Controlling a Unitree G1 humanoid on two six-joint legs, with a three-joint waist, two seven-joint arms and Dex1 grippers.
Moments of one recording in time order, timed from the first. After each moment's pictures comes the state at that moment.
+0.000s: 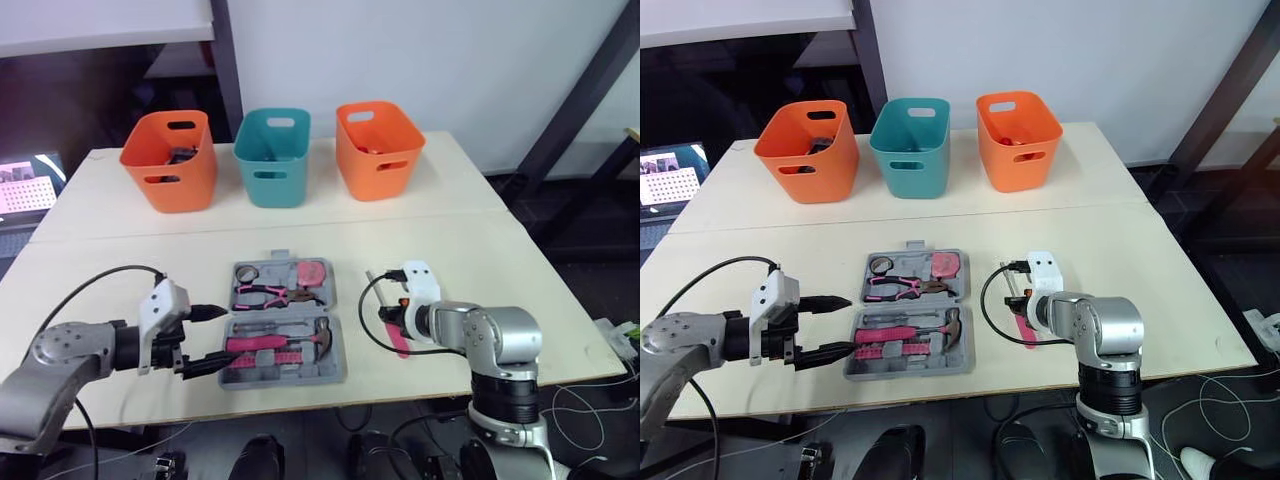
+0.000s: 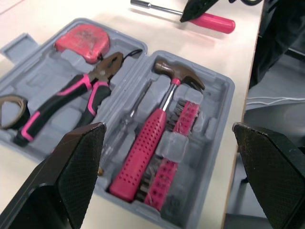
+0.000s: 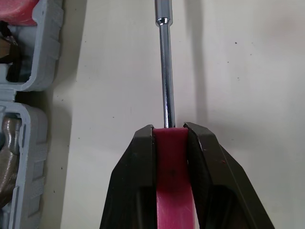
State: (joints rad) left arm 0.04 0.86 0.17 -0.33 -0.51 0.46 -1.10; right arm -0.45 -0.14 -0.15 -0.31 0.25 1.58 0.15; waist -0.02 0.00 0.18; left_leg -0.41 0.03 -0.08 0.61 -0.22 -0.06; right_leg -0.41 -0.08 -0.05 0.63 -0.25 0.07
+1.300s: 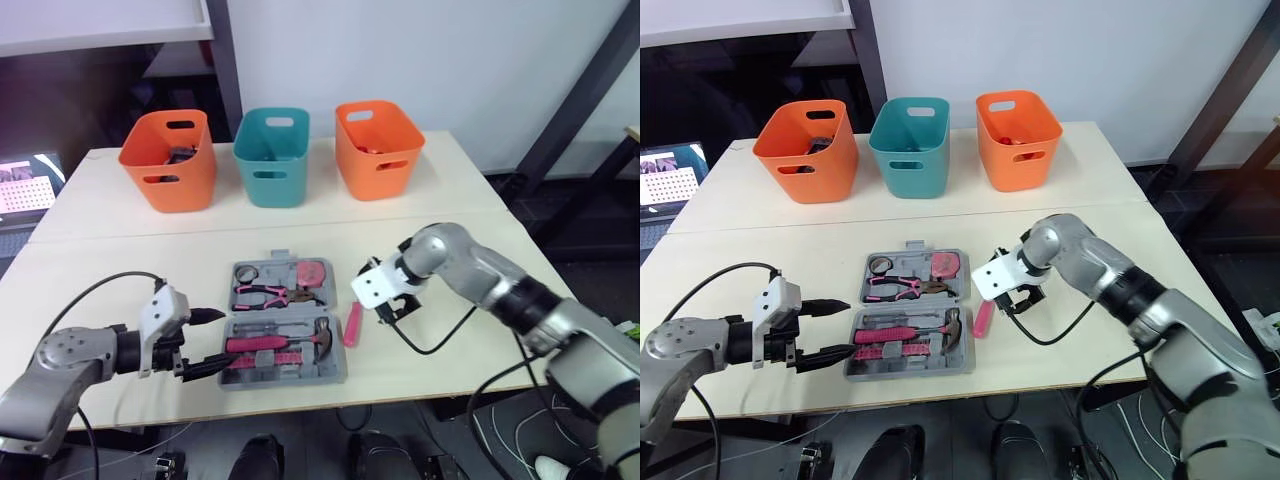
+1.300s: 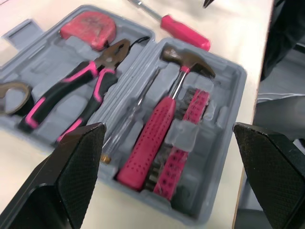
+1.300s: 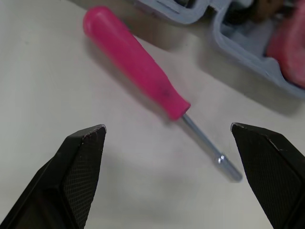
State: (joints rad) left arm 0.08 0.86 0.17 -0.27 -0.46 0.38 -1.09; right arm -1.03 -0.64 0.84 0.49 -0.30 -0.15 1.27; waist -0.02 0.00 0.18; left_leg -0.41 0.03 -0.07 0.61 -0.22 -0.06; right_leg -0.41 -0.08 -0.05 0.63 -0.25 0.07
